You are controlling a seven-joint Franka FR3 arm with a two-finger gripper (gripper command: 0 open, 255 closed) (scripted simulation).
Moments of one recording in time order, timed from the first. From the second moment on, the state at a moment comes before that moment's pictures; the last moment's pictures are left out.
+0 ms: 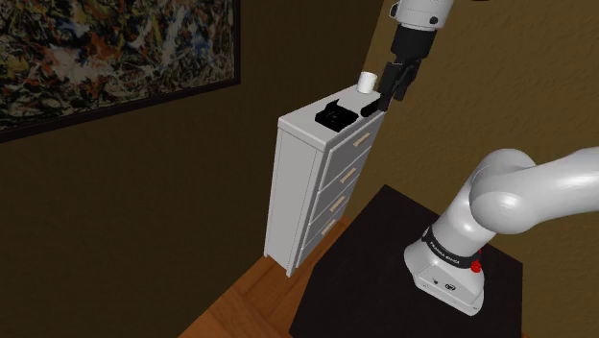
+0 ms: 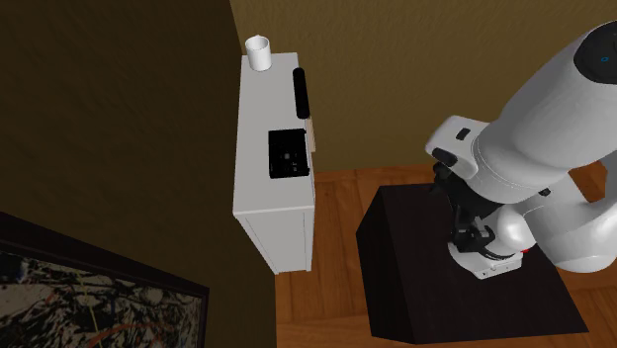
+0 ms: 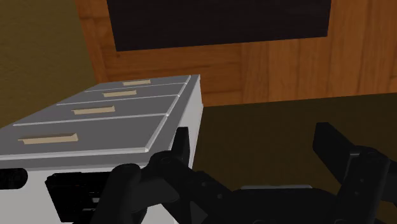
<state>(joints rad) 0.01 -0.80 0.07 -2.42 0.01 1.56 0.08</state>
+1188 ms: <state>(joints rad) -0.13 -0.32 -0.03 -2.28 0.02 1.99 0.20</state>
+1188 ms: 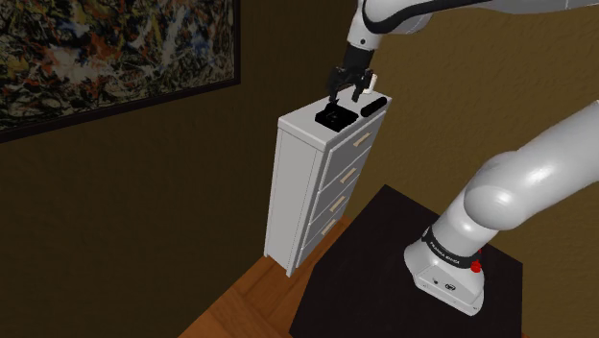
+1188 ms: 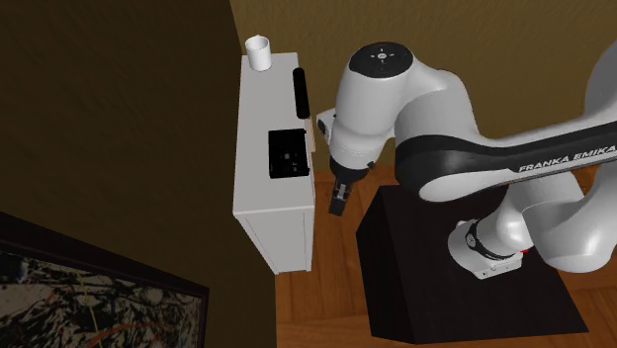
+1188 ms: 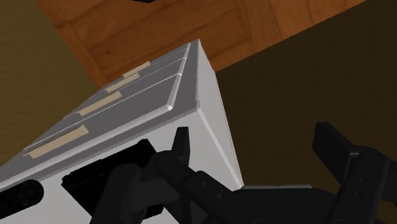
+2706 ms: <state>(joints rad) -0.27 0.28 -0.15 -1.91 0.19 2.29 0.24</state>
